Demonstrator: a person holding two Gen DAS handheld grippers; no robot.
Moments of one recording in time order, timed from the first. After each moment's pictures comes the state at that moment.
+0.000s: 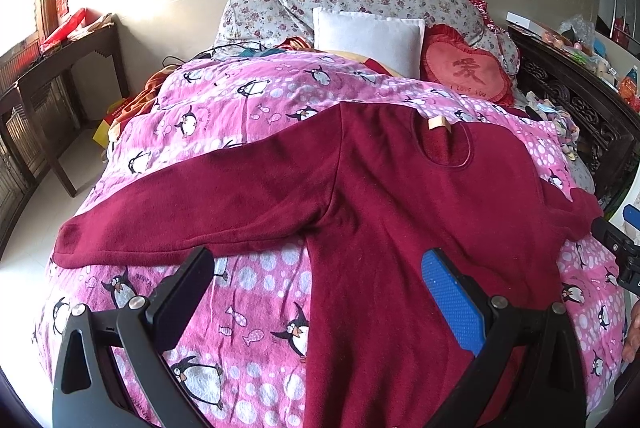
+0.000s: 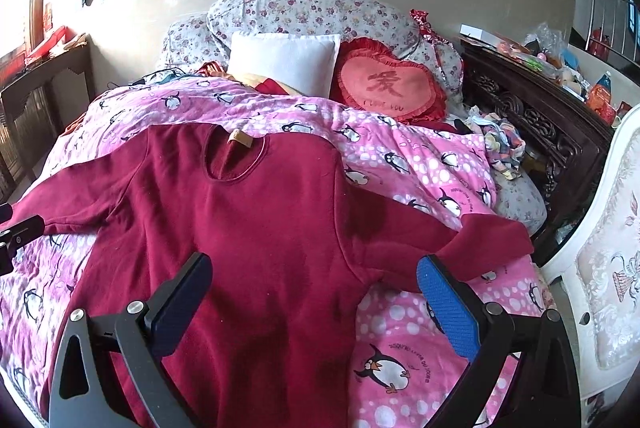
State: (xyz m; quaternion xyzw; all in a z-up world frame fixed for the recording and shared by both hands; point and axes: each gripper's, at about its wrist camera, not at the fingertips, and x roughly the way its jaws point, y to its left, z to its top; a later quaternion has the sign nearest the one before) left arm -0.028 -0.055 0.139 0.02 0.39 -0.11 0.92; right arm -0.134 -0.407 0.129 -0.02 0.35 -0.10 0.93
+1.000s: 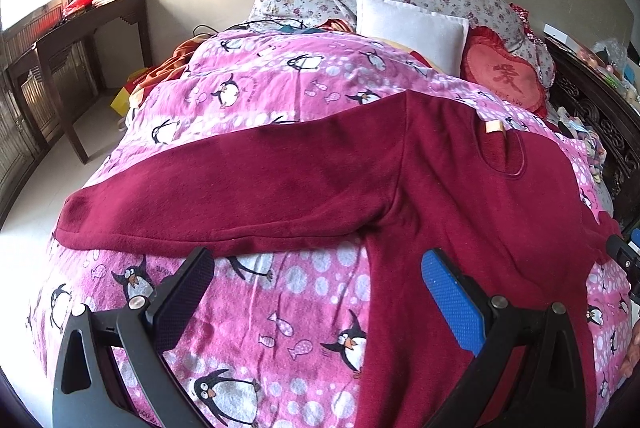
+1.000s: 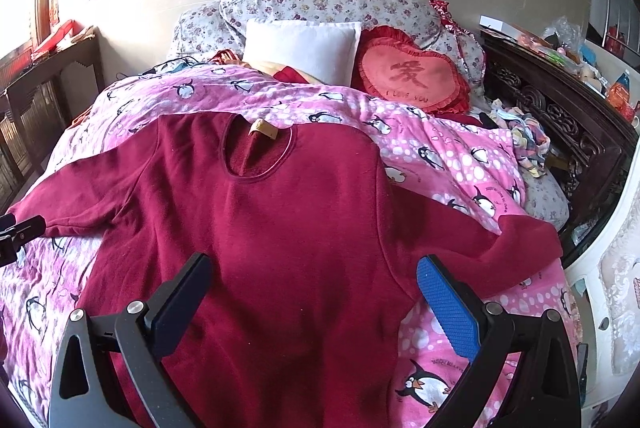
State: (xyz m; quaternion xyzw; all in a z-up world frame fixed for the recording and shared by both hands) left arm 0.005 -0.007 0.106 -0.02 0.41 -0.06 0.91; right arm -0.100 -0.387 0.109 -0.02 0.37 -0.07 0.93
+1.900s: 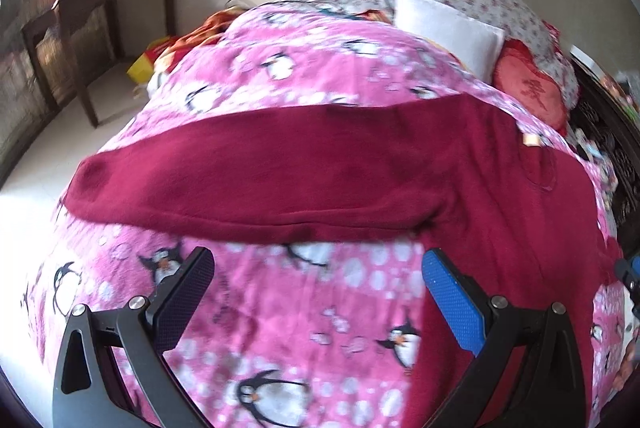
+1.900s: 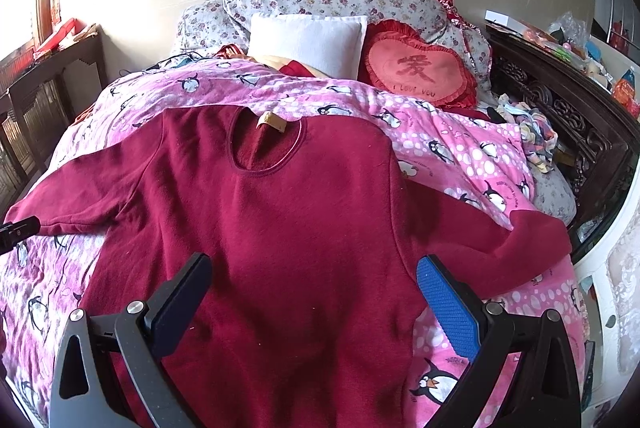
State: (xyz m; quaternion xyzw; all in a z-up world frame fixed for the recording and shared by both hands) left arm 0.019 0.054 0.088 -0.07 0.44 -0.03 0.89; right arm -0.094 -0.380 0.097 -0.01 0.38 -0.06 0.92
